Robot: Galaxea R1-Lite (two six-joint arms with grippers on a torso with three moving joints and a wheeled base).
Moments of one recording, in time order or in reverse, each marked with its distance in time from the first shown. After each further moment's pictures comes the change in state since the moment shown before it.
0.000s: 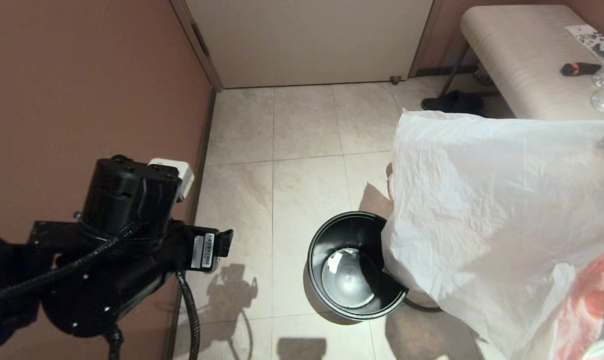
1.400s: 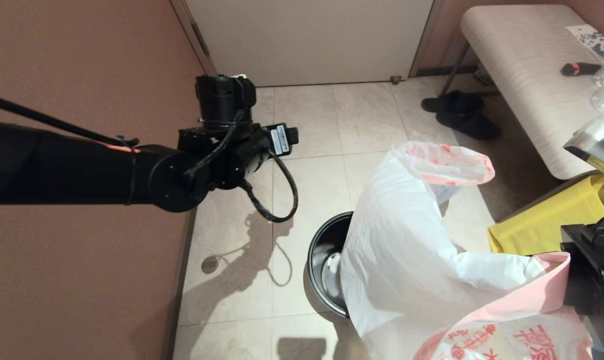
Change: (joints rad) left arm 0.126 0.497 -0.641 -0.324 -0.287 -0.041; right arm 0.495 0.128 0.255 -0.153 -0.059 0.750
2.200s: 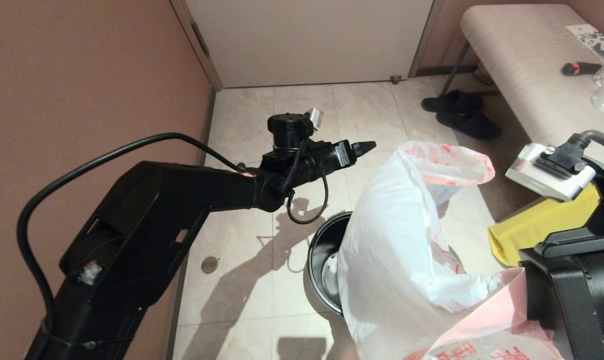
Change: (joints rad) left arm -0.003 0.466 -0.499 -0.053 -0.767 -0.260; right arm 0.004 0.082 0.001 -0.011 0.138 0.144
